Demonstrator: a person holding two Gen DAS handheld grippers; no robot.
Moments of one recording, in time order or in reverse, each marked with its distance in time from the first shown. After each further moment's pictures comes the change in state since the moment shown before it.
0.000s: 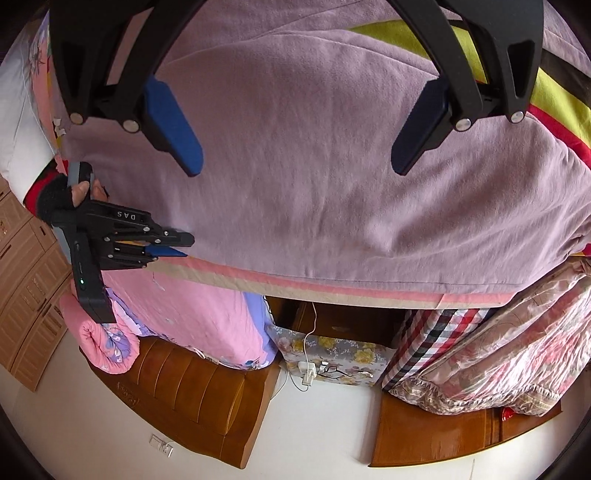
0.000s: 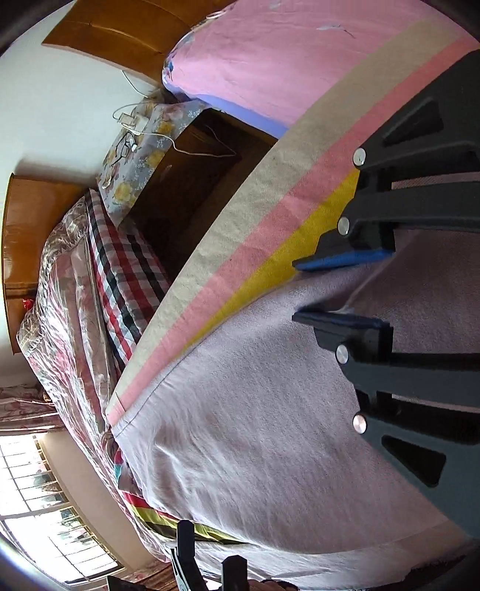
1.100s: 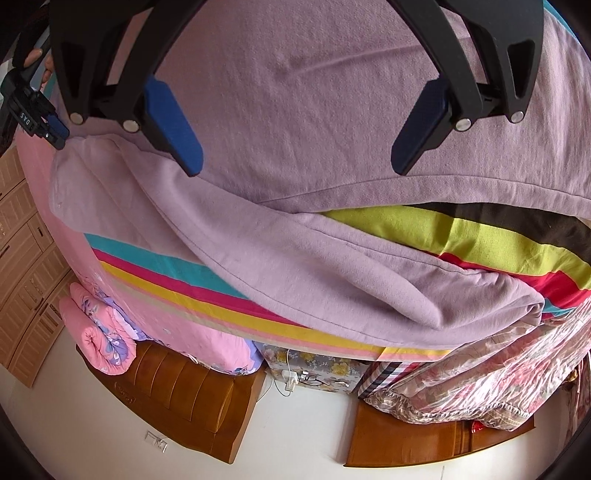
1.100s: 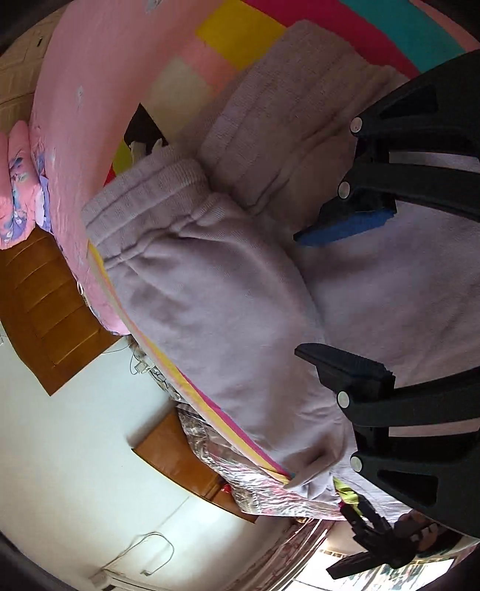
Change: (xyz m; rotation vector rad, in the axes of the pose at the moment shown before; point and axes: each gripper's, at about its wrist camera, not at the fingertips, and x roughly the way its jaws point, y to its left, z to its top) left arm -0.103 0.011 -0.137 -0.025 0.000 0.041; right arm -0.200 0.133 -0.317 1.198 -0.363 -0.256
